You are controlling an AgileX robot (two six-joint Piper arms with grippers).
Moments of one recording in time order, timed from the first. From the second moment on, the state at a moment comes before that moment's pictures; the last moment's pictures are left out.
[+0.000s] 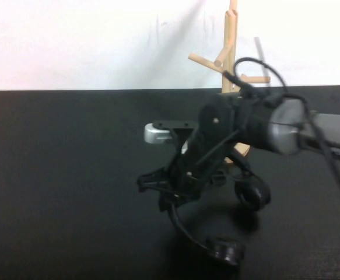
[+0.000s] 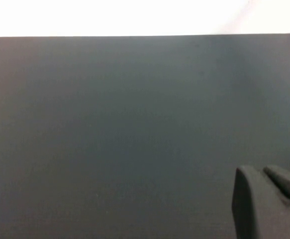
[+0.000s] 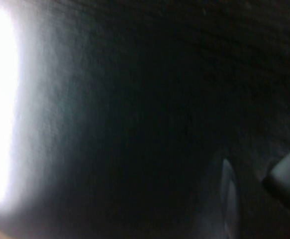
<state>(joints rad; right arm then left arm) 0.72 2.03 -1.51 0.38 0.84 0.18 -0.08 -0.01 0.02 -0.11 0.37 0.14</state>
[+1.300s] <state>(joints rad) 0.76 1.76 -1.44 -0.12 1.08 0.28 -0.08 -0.01 0.02 -0.11 0.37 0.14</state>
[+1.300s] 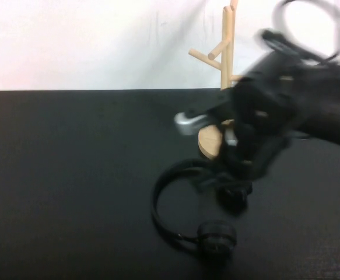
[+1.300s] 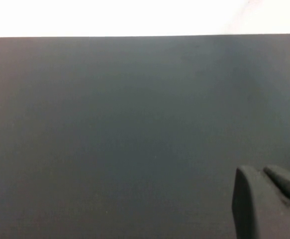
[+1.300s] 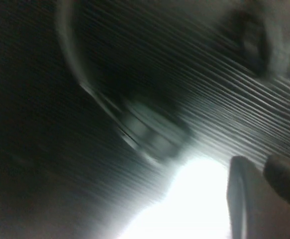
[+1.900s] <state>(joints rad) 0.76 1.33 -1.25 -0.33 1.23 0.29 -0.08 -0.01 0.02 -0.11 0.37 0.14</state>
